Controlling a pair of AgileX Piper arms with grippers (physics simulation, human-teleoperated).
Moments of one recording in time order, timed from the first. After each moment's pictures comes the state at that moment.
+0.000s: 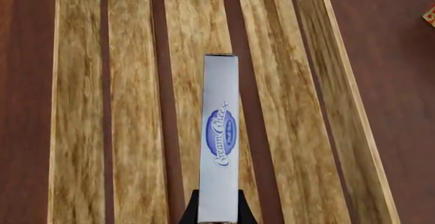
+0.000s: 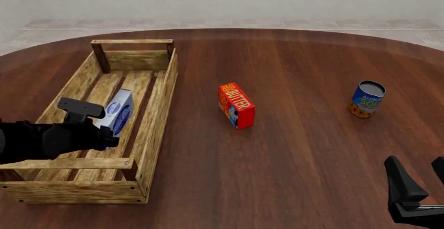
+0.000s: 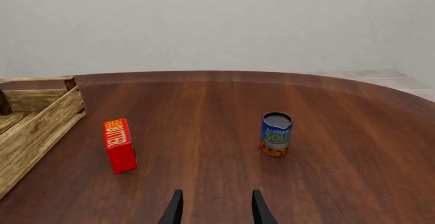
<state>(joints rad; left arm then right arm) 0.01 1.59 -0.65 -0.05 0.21 0.00 0.09 0.00 -0.05 0.03</state>
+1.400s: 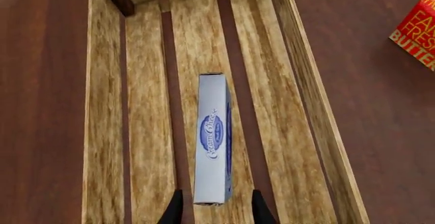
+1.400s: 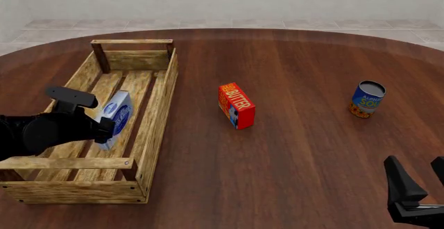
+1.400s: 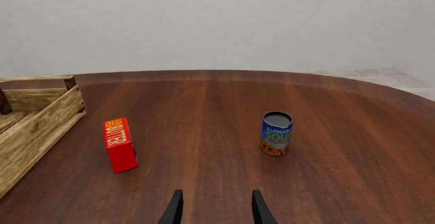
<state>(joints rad) 0.00 1.43 -0.66 0.04 0.24 0.00 0.10 0.00 -0.05 0.03</state>
